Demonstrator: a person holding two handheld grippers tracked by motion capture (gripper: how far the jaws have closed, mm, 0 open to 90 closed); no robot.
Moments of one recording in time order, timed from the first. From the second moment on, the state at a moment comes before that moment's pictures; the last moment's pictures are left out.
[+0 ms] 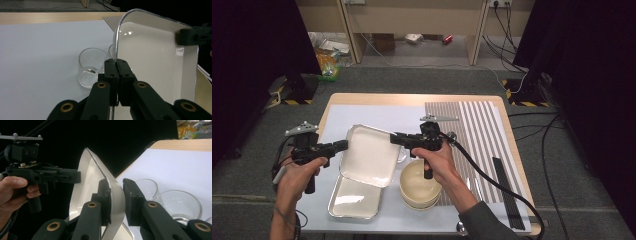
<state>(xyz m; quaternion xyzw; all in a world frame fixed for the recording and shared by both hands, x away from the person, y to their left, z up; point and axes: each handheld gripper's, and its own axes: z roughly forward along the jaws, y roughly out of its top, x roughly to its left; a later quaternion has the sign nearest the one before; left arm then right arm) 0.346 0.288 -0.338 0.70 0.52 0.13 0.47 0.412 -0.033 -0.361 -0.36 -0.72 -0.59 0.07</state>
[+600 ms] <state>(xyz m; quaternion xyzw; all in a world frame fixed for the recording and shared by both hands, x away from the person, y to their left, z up) 0.340 0.290 -0.342 0.70 0.52 0.14 0.46 0.425 -0.037 -0.347 -0.37 -0.72 -0.59 0.04</state>
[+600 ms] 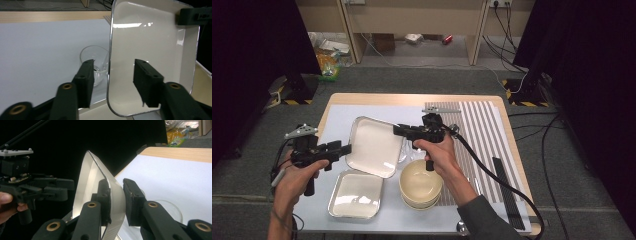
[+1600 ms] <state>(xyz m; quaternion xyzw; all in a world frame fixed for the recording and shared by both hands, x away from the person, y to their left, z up) 0.312 0.330 -0.404 0.70 0.55 0.16 0.42 0.436 -0.112 -0.310 -0.40 -0.68 -0.61 0.00</state>
